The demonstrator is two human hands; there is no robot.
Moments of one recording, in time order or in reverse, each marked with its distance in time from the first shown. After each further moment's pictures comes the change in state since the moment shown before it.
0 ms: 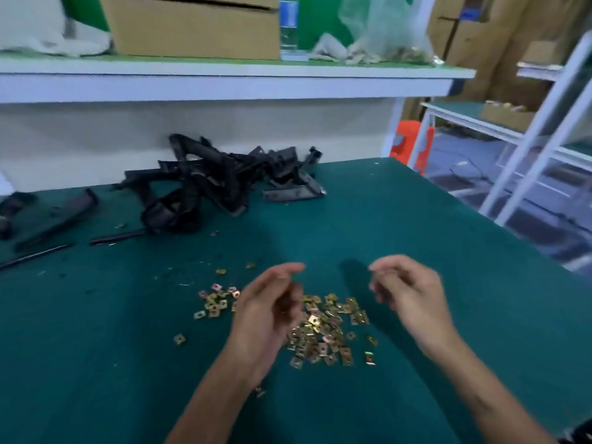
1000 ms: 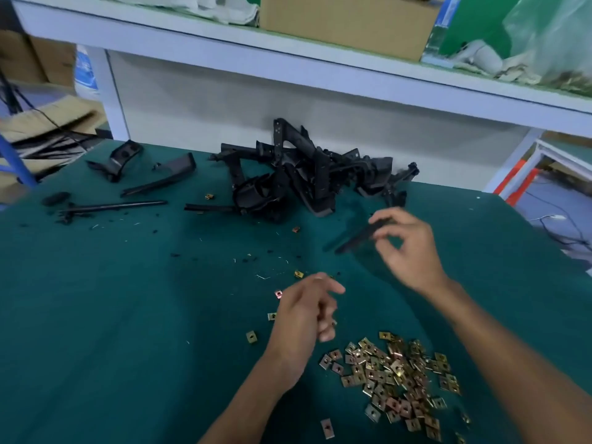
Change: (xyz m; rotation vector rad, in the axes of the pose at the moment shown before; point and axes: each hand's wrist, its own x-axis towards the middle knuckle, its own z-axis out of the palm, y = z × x) left_hand 0.028 0.007 -0.064 0.083 0.199 0.126; right_hand 0.147 -0.007 0.143 -0.394 -0.329 -0.696
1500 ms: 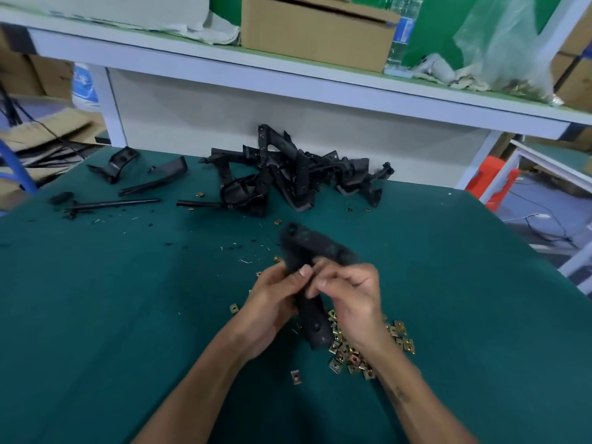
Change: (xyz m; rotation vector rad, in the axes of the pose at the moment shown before) left_hand -0.031 0.020 0.002 -0.117 -0.245 0.051; right_hand -0.091 -0.113 0.016 1.016 -0.028 0.128
